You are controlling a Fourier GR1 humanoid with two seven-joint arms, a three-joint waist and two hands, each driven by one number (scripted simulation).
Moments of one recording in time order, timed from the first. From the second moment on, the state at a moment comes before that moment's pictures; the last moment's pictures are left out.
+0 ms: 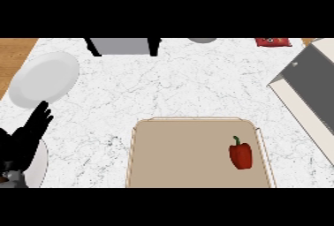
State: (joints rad) left arm -0.01 0.29 0.23 -1.38 0.05 -0.11 0.09; right arm -0.70 -0.45 -0.83 -1.82 1.08 0.20 0.91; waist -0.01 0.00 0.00
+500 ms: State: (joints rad) left arm 0.03 0.28 0.23 -1.44 0.05 -0.11 0.11; right arm -0.71 -0.53 -0.93 -2.24 0.93 0.40 1.01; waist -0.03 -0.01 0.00
